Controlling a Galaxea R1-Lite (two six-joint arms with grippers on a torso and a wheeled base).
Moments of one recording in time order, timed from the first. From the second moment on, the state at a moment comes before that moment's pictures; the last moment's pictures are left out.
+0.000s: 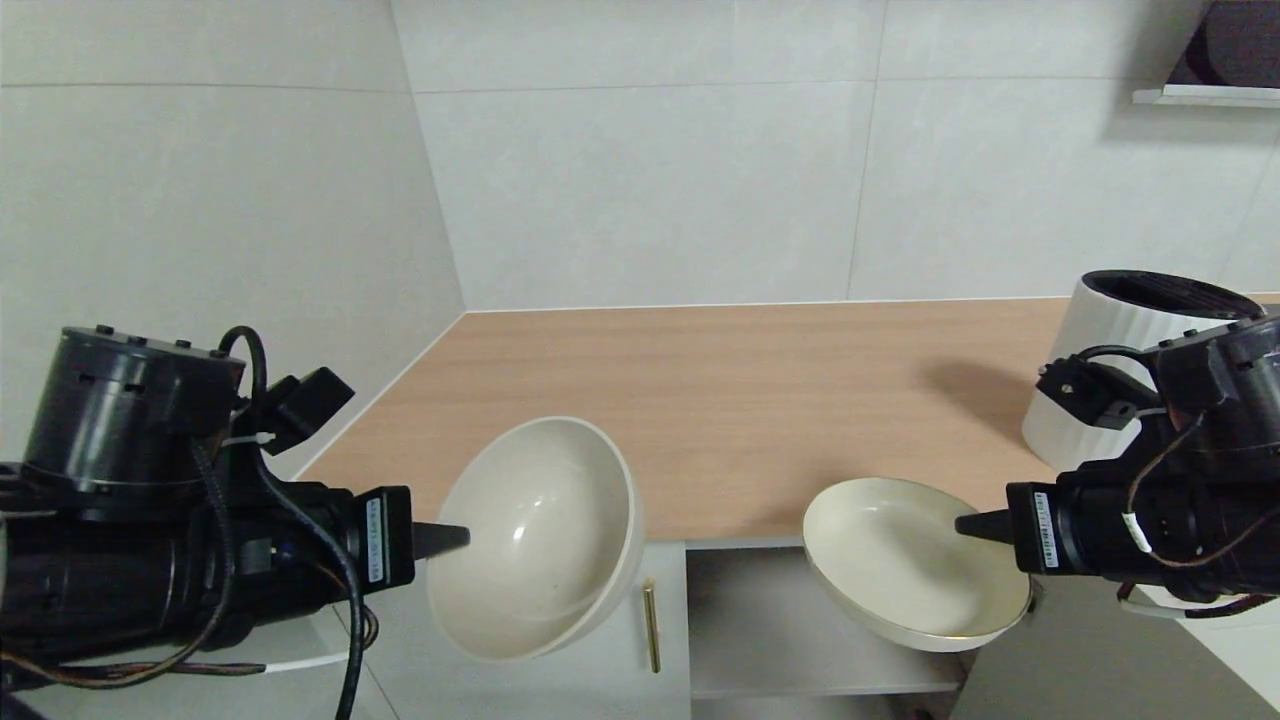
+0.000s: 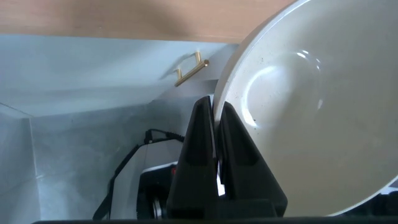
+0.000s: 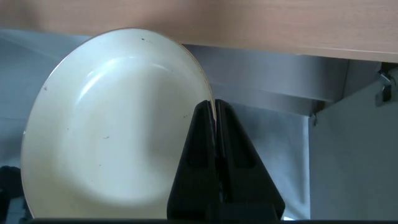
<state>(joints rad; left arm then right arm) -0.40 1.37 -0.77 0.06 -0.14 -0.54 0.45 1.44 -0.80 0.04 0.04 0.37</state>
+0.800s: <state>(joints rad) -0.40 1.41 -0.76 0.06 -0.13 -0.54 0.45 1.49 -0.80 0.03 0.03 0.37</state>
